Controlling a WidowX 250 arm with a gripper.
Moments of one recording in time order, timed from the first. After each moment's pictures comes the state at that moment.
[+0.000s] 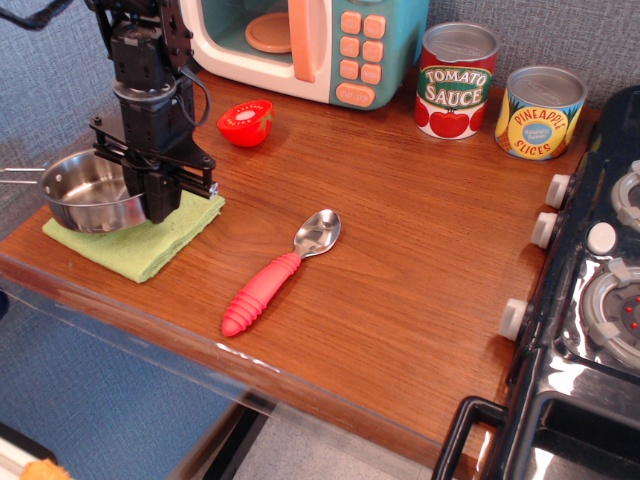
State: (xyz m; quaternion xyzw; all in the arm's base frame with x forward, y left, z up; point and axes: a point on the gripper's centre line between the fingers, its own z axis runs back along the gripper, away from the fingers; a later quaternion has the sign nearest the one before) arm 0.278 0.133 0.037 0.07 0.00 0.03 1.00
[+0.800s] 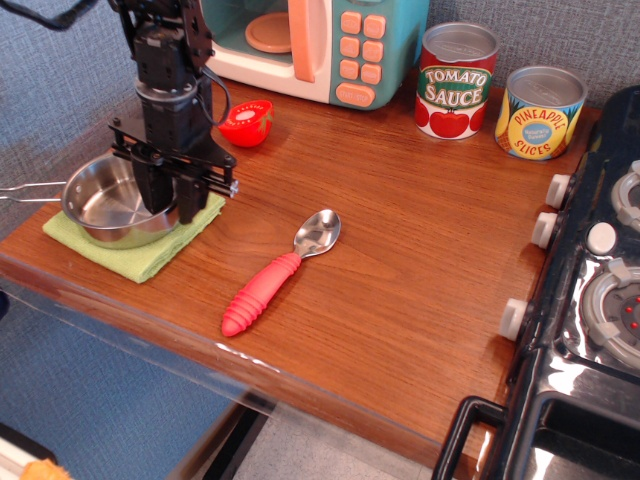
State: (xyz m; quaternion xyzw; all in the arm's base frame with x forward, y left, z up) arm 0.289 0.122 0.032 0.06 0.00 0.04 1.00
